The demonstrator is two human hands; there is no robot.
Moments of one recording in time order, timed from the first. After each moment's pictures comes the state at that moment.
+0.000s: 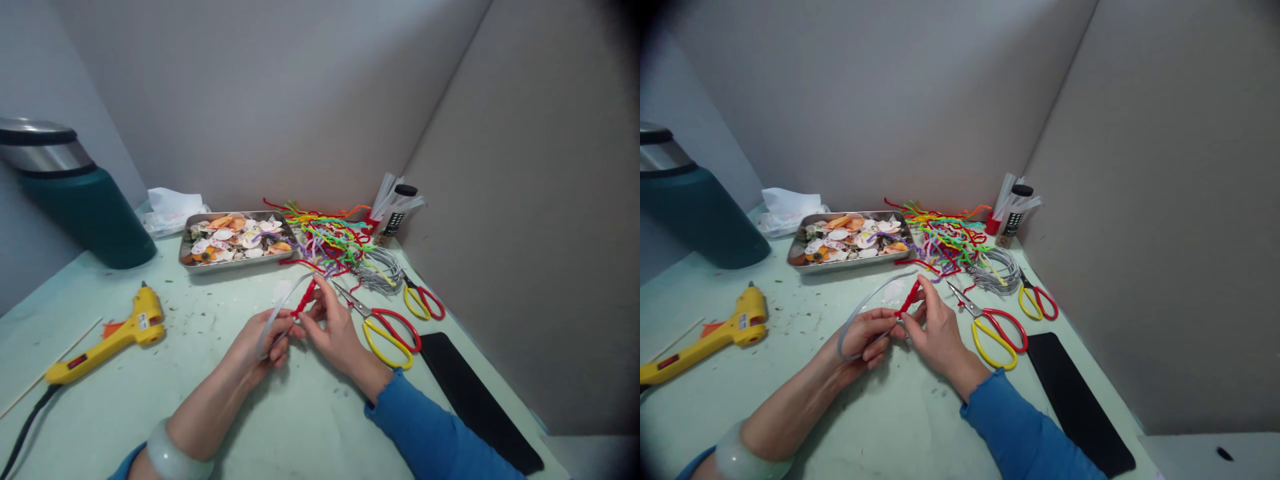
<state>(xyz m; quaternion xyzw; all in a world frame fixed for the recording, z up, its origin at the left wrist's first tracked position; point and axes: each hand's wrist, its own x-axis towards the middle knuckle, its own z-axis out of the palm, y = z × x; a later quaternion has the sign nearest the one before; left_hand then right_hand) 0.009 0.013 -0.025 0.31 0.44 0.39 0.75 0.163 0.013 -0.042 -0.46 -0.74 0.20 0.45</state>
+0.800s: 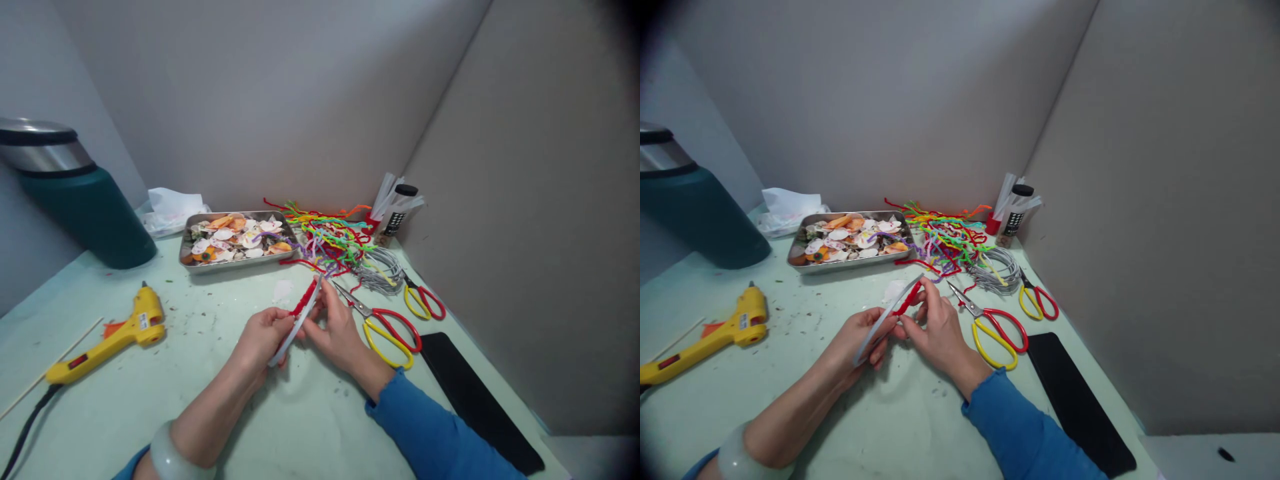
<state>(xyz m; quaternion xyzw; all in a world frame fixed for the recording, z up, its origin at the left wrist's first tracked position) 0.018 0.004 -0.016 0.38 0.51 0.41 0.65 0.167 0.017 -0.047 -0.47 -0.75 0.16 0.42</state>
